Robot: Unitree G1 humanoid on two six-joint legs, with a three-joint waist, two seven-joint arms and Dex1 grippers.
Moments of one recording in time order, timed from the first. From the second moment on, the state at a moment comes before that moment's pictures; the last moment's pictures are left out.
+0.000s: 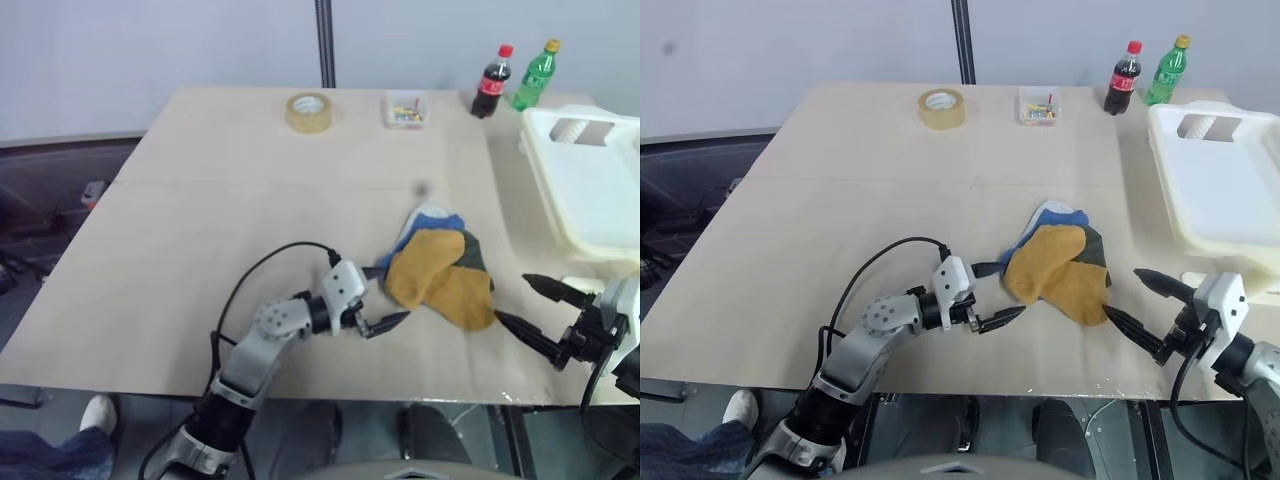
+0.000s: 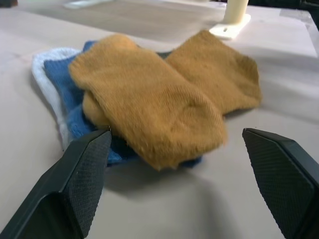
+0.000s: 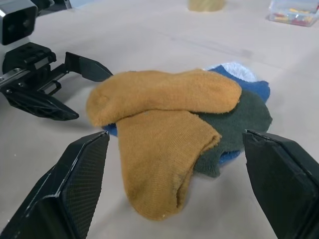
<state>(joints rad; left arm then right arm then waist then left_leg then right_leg) -0.19 0.33 -0.34 -0.17 -0.18 0.21 -0.78 0.35 -0.66 -0.40 -0.44 0.65 0.26 0.91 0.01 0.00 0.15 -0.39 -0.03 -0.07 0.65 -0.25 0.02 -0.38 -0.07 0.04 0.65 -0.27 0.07</state>
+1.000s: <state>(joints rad) 0.17 0.65 0.15 -0.42 -0.61 0.28 -1.02 -0.05 -0.66 0.22 -0.43 0.10 0.26 0.75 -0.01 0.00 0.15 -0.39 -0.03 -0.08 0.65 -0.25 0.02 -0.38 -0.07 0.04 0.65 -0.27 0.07</state>
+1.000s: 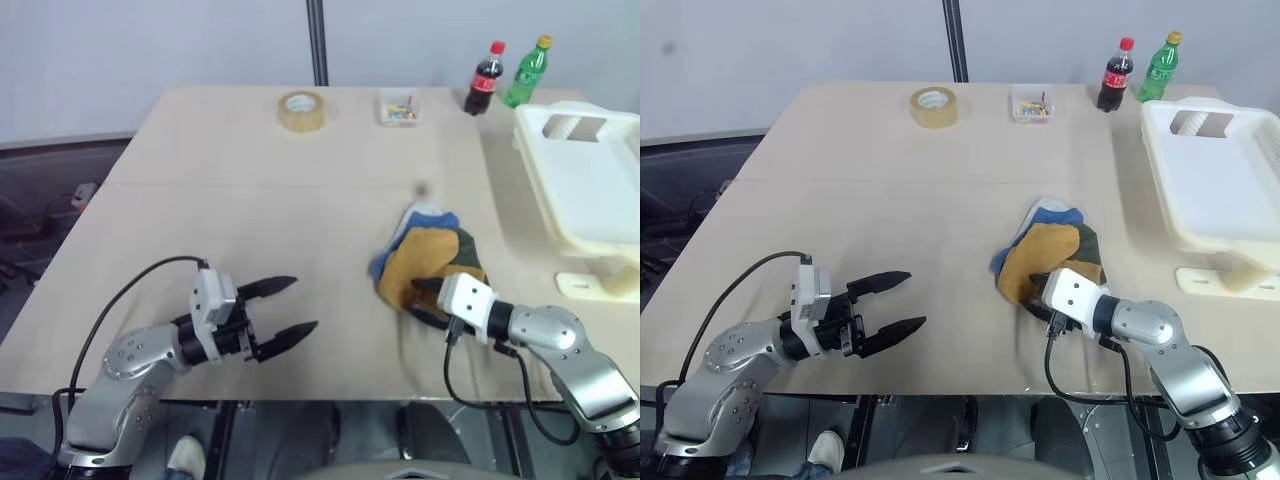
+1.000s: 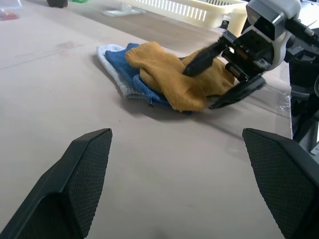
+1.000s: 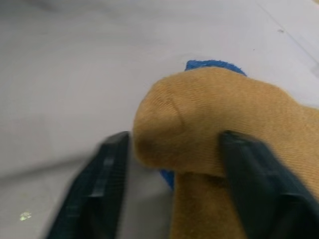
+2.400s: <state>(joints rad) 0.40 0.60 0.26 -0.54 -0.62 0.23 -0.94 -0.71 -0.11 0.54 0.10 0.05 0.29 0.81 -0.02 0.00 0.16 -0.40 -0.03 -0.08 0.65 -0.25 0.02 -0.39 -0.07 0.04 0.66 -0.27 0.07</state>
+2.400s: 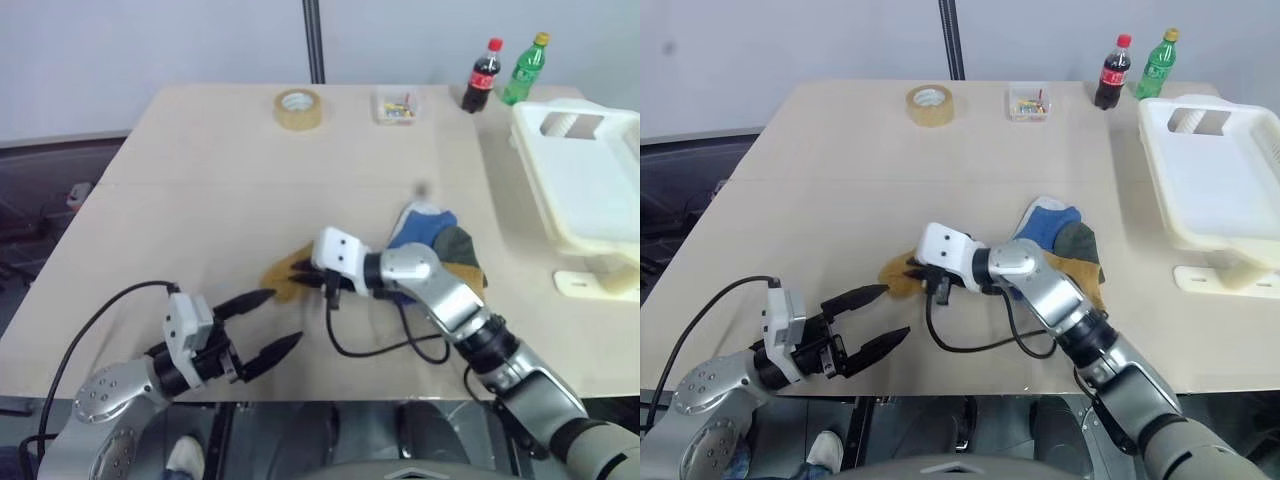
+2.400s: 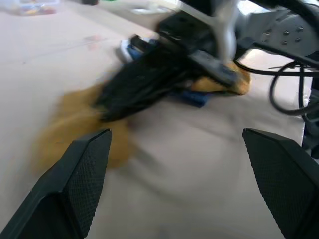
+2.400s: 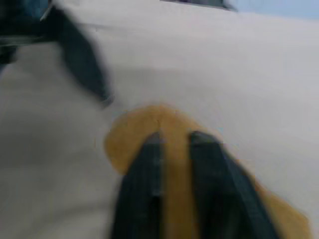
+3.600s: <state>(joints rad) 0.39 0.59 0.27 -0.57 -0.61 0.21 -0.91 -0.73 -0.24 0.39 0.17 0.06 0.61 0.87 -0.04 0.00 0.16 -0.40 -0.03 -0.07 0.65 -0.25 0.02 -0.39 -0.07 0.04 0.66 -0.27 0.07</state>
